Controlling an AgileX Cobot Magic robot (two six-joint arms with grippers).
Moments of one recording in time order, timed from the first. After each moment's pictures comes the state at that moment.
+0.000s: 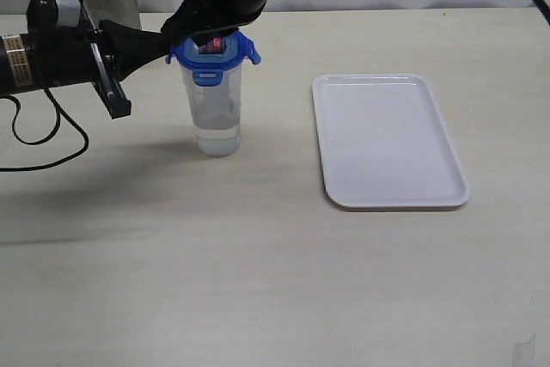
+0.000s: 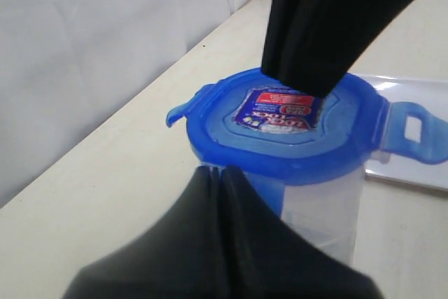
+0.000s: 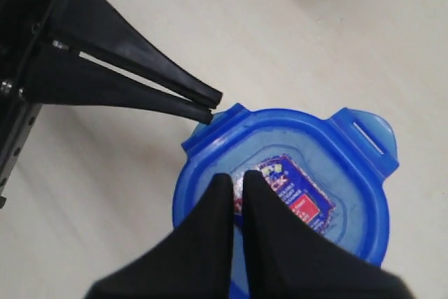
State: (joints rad) left arm 0.00 1.93 -0.90 1.26 -1.09 -0.42; right arm 0.61 2.04 -1.87 0.28 0.89 -0.40
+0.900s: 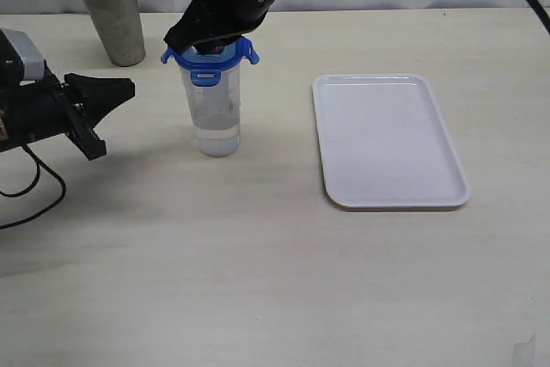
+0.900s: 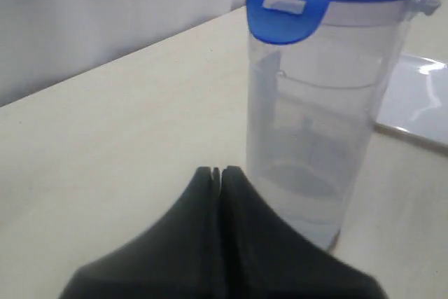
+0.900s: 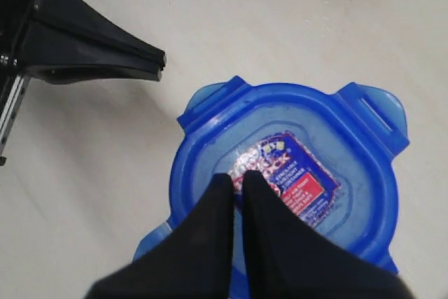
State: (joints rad) left arm 0.13 2.05 -0.72 1.12 -1.21 -0.26; right arm 0.61 2.05 -1.86 0.28 0.91 -0.40
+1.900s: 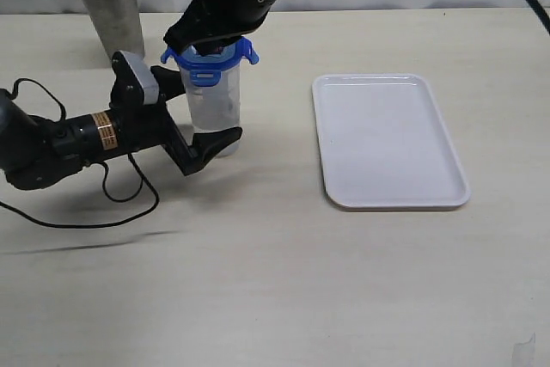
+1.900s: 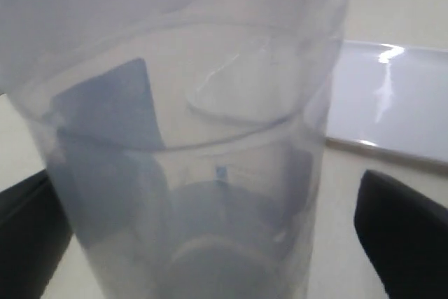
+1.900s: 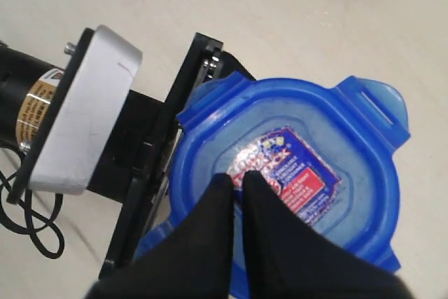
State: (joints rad) left arm -0.20 2.27 -0.88 0.89 -1.21 -0.10; right arm 0.61 2.05 -1.86 0.28 0.91 -0.38
